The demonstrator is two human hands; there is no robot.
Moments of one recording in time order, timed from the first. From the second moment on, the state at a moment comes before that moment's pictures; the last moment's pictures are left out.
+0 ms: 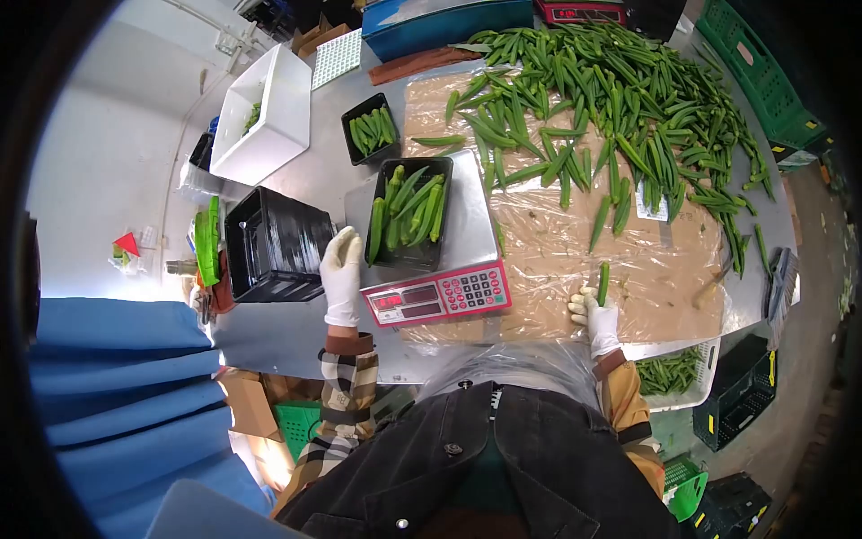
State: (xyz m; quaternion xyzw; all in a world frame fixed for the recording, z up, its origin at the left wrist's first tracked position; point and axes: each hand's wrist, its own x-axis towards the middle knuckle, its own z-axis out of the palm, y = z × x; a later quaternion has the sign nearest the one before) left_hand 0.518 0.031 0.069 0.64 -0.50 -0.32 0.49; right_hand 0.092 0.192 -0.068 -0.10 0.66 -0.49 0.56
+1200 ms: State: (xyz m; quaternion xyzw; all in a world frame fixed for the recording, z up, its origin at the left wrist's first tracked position) left_hand 0.549 0.078 0.102 0.65 -0.34 -0.34 0.59; right_hand 0.136 0.189 0.038 0.01 0.54 -0.51 0.67
